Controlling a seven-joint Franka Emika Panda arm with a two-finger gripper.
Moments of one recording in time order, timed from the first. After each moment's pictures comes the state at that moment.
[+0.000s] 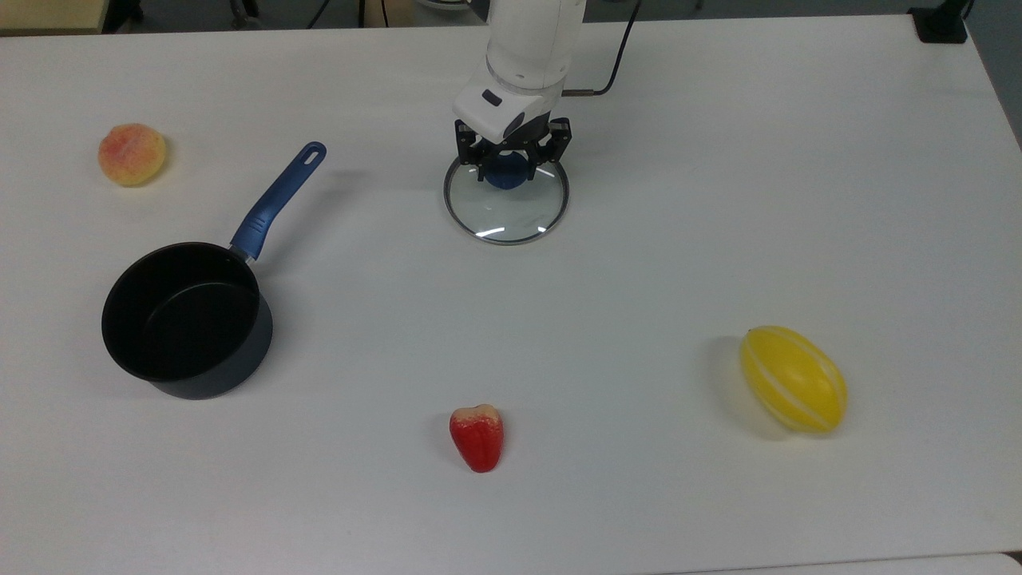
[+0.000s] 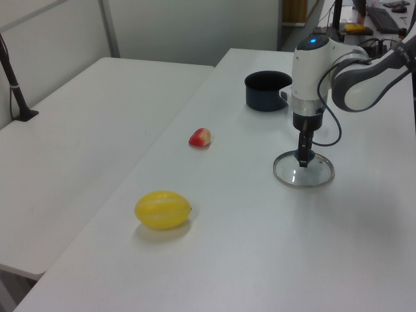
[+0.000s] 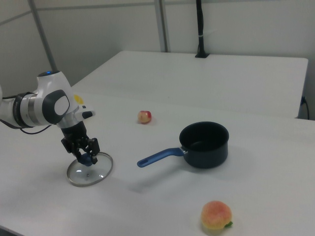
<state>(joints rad) 0.15 0.16 0.14 -2.12 -0.17 2.26 0.21</state>
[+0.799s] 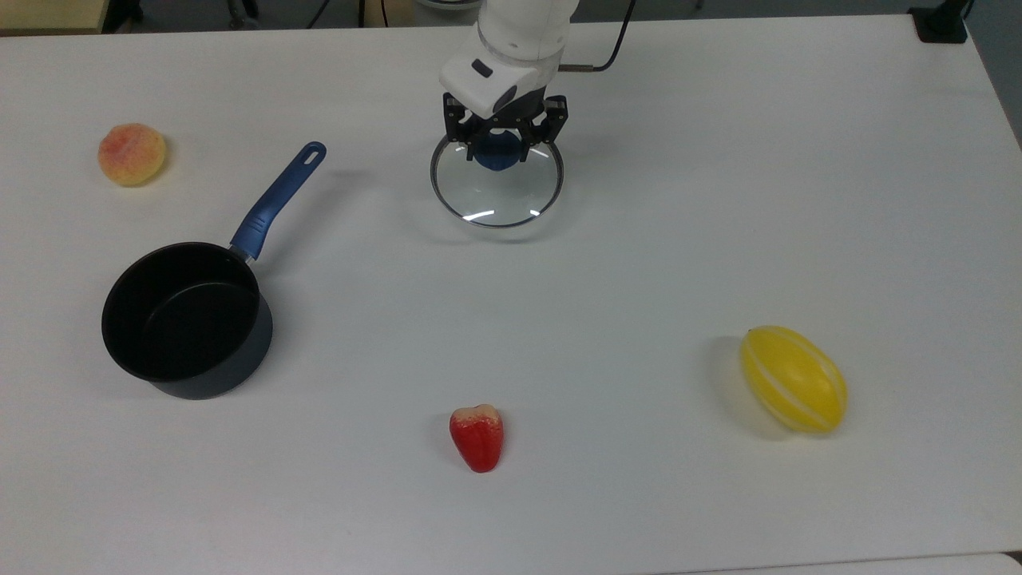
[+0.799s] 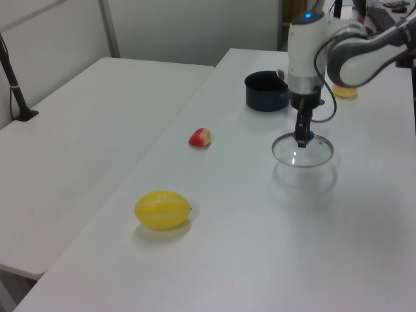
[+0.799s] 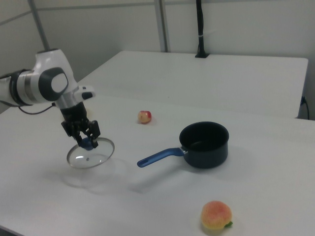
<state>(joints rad) 0.11 0.12 0.16 -1.98 -0.17 2.06 0.21</state>
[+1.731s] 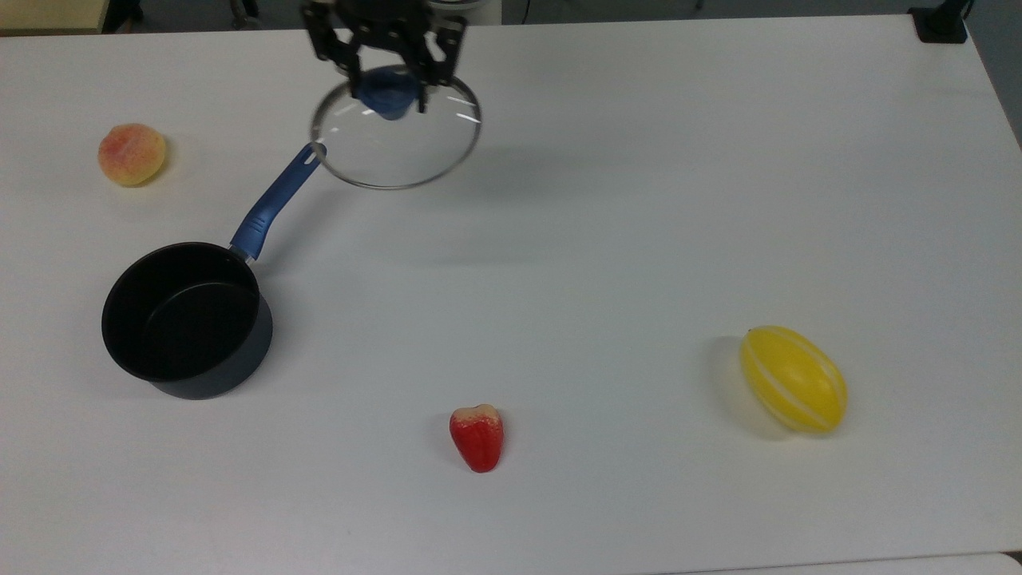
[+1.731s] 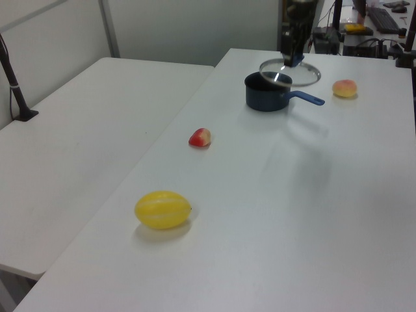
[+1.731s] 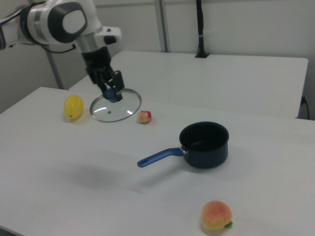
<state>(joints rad) -0.02 0.13 0.07 -1.53 -0.08 1.76 0.22</state>
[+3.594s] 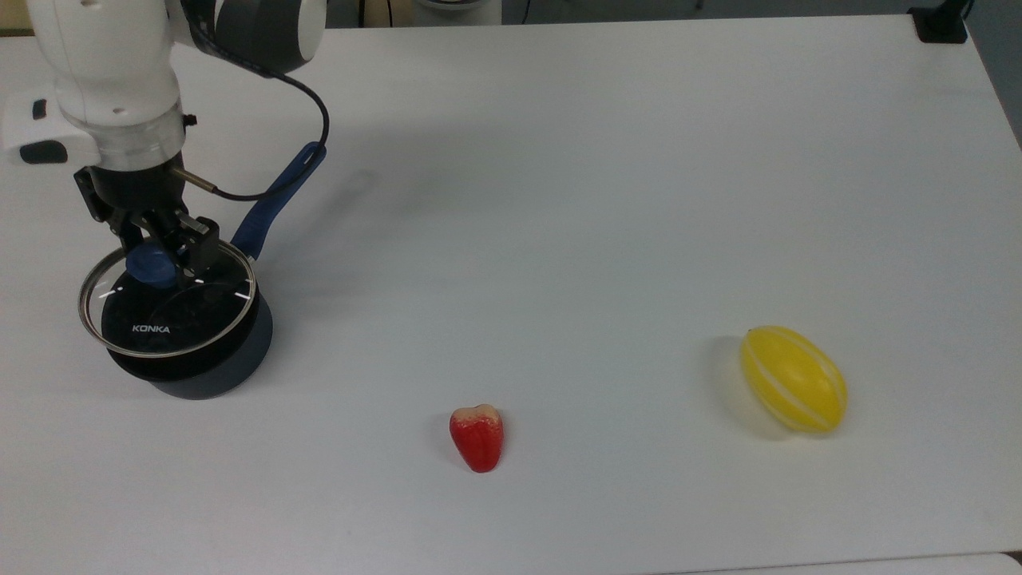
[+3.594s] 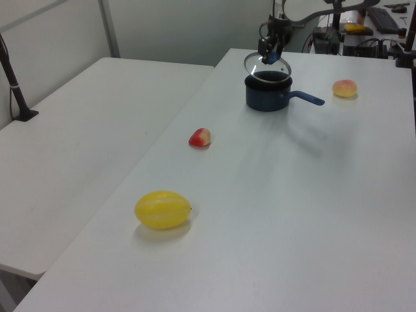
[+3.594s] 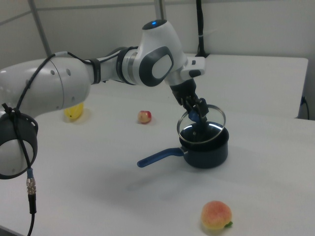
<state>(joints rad) -0.17 0.59 -0.08 -1.22 -0.11 2.10 0.22</state>
